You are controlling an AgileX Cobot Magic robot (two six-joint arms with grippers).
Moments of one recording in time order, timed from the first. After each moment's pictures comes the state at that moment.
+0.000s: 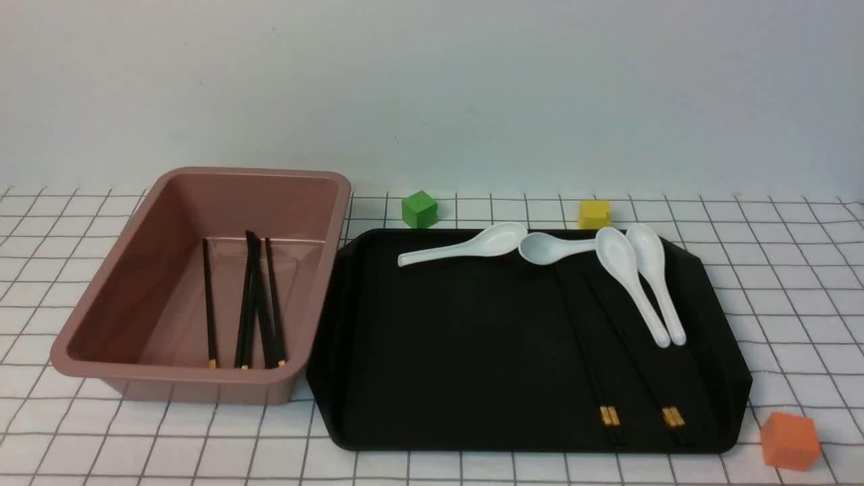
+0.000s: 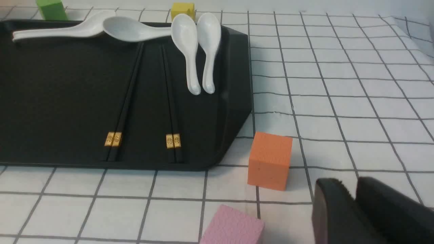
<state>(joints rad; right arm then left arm) 0.04 -0.01 0.02 -0.07 0.36 0.12 -0.08 -0.01 0.03 -0.11 0.40 -0.28</state>
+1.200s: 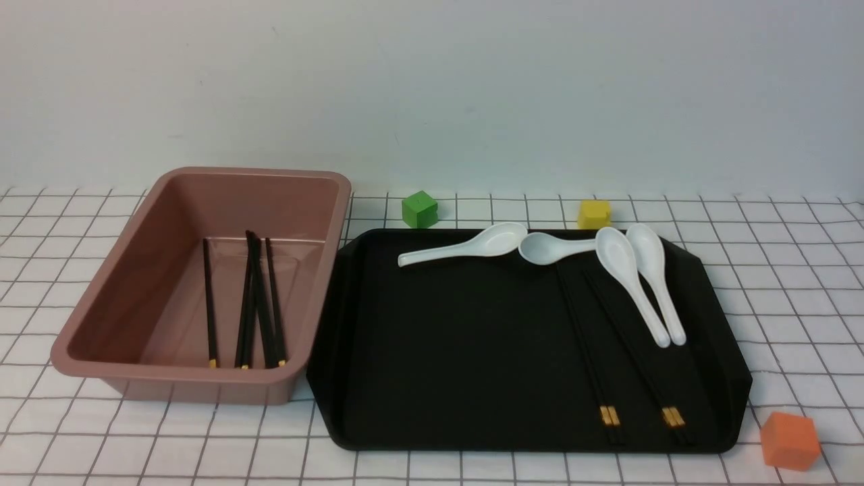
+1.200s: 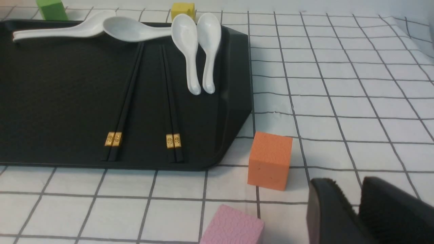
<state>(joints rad) 0.04 -0.01 0.02 -0.07 0.36 0.12 -0.08 -0.01 0.03 -0.11 0.40 -0.28</state>
